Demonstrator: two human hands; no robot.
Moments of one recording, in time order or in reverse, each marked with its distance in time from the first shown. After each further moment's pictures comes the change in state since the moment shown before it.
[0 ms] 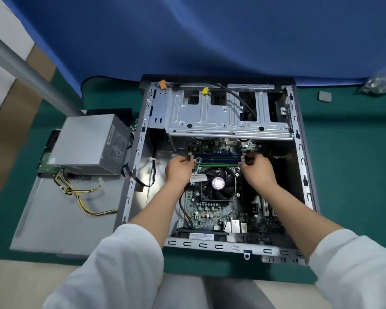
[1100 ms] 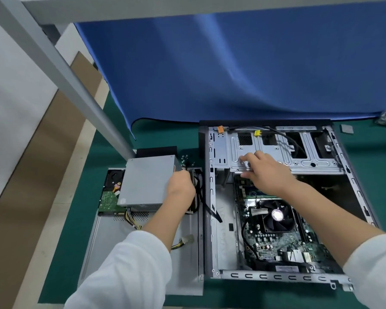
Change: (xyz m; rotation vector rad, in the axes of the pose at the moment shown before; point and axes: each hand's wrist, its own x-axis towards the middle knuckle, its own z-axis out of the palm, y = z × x) left_hand 0.039 0.039 -0.170 0.854 -0.053 0.232; right_hand -0.035 -0.158 0.010 -0.549 0.028 -0.573
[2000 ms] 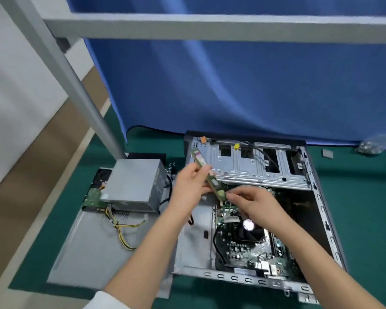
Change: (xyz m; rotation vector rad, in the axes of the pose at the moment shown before) left_hand -0.102 0.077 -0.022 -1.303 0.025 0.191; right_hand -0.087 0.002 -0.033 0.833 -0.096 0.121
